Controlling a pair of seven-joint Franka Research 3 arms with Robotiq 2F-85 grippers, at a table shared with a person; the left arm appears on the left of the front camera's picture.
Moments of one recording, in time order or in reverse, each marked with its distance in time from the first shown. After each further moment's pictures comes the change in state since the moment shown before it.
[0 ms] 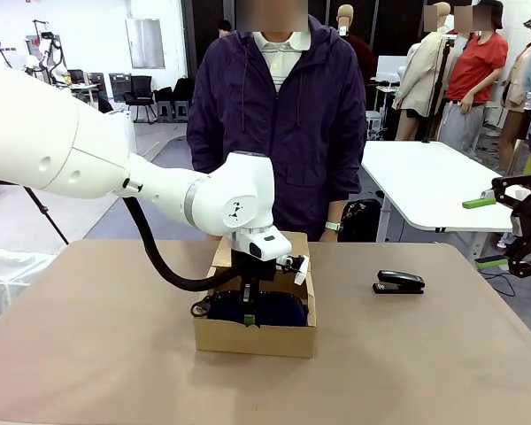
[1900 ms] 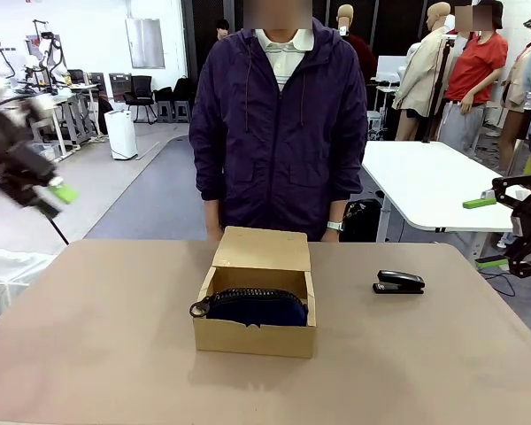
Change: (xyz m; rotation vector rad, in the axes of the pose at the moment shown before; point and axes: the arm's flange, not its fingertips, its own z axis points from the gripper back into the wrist) left arm -0.414 -0.176 0.214 -0.153 -0.831 1.144; right arm 0.000 0.000 0.001 0.001 -0.001 -0.001
